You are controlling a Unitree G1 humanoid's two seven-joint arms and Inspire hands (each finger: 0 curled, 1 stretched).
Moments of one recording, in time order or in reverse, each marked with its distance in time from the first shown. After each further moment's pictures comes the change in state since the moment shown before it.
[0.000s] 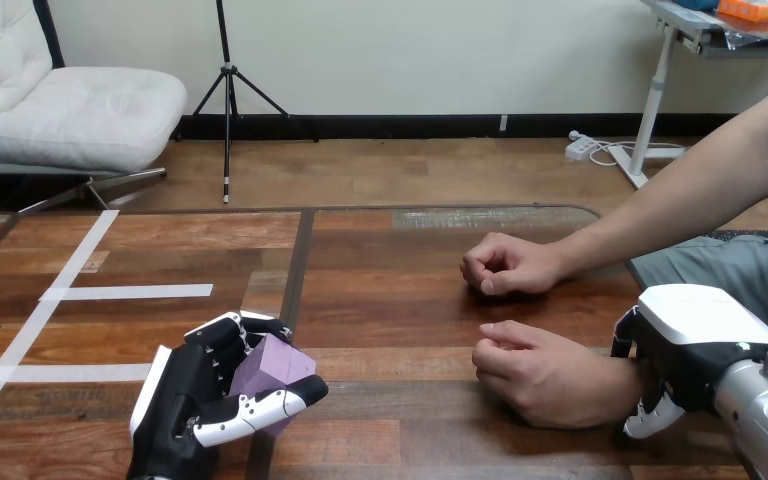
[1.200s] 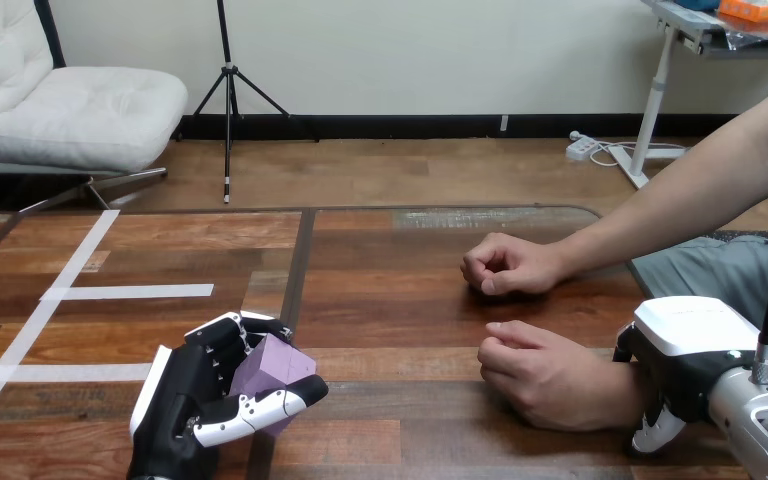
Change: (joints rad) left arm 0.000 0.000 0.000 0.000 0.001 0.000 0.000; right arm -0.001 -0.007 0.046 -0.002 -0.085 0.032 0.051
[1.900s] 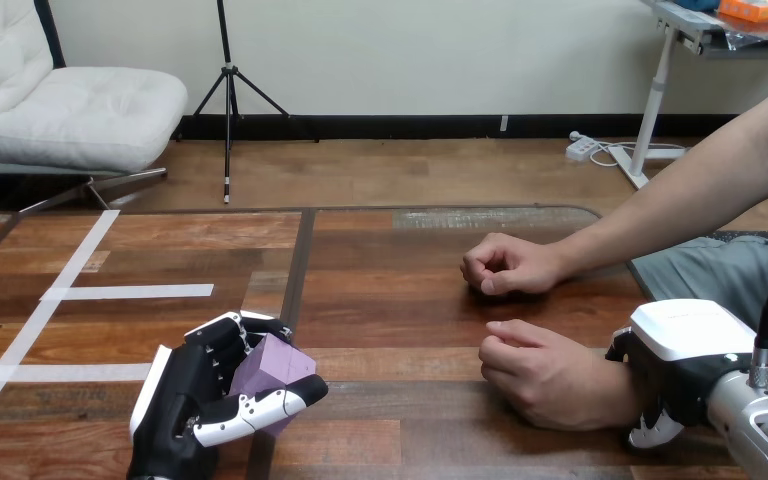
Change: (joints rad) left arm 0.000 0.000 0.000 -0.001 0.000 0.000 0.001; right arm 0.000 -0.008 0.003 0.034 0.002 -0.049 -0.032
